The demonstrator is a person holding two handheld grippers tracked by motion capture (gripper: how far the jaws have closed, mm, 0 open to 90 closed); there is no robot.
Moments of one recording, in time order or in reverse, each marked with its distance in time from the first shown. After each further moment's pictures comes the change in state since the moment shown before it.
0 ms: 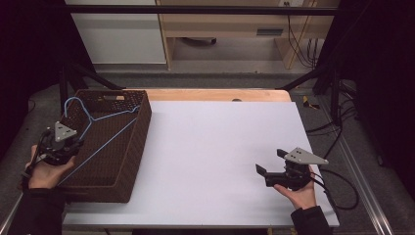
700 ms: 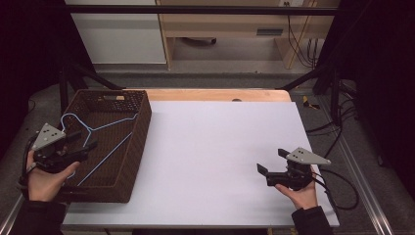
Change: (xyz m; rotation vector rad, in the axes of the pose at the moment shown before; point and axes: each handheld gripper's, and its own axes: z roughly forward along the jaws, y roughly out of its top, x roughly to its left) left arm -0.026 0.014 -0.058 -0.315 -0.188 -0.161; right arm -0.001 0.001 -0.003 -0.016 0.000 0.010
